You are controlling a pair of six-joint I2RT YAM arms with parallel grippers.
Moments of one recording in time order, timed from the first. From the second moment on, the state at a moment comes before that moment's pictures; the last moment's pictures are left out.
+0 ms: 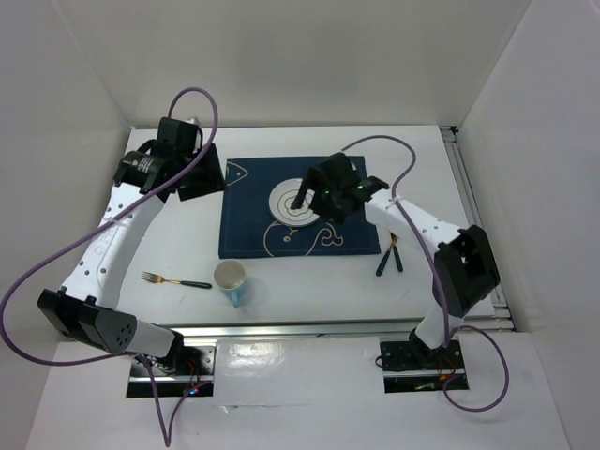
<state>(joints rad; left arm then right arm) -0.28 1.41 1.64 -1.07 -0.07 -0.50 0.56 1.68 1.30 -0.47 -0.01 0.90</state>
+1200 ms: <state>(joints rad) 0.04 1.31 1.44 -1.08 -0.04 -0.55 1.06 2.01 1.69 -0.69 0.17 0.60</state>
